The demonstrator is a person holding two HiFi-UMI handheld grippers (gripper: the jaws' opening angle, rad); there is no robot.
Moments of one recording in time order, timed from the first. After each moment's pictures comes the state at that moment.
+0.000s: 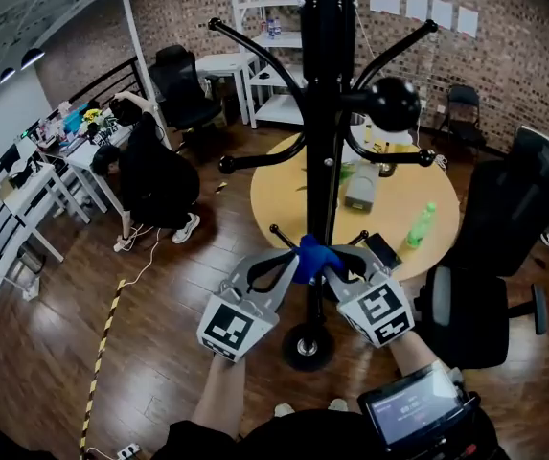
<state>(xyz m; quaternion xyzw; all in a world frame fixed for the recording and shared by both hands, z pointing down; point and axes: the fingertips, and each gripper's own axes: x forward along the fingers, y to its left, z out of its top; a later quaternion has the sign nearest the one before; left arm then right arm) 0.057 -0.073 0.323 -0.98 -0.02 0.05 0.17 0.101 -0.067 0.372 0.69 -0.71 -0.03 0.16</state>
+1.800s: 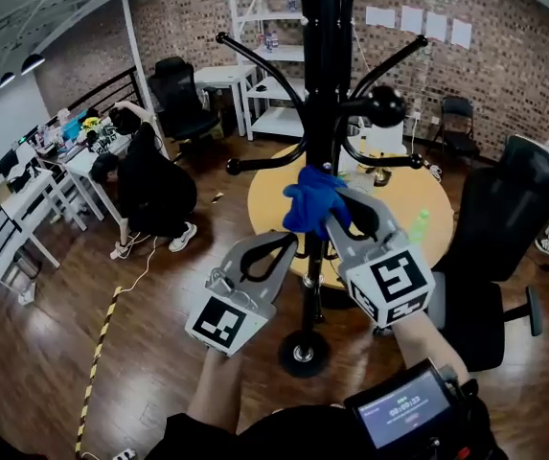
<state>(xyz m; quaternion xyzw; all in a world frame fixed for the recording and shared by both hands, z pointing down) 0.040 -0.057 0.248 -0.97 -0.02 0.13 0.20 0.094 -0.062 0.210 0.73 -0.66 -0.17 0.07</state>
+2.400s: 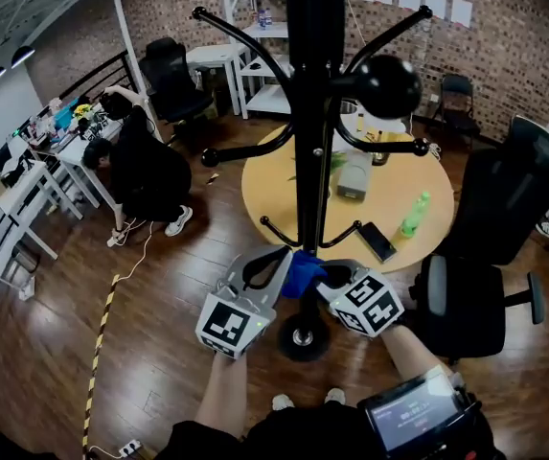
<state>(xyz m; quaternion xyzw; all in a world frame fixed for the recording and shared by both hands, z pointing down) 0.062 -0.074 0.341 -0.99 -0.01 0.04 0.13 0.090 -0.060 0.455 0.63 -0.74 0.14 0.19</state>
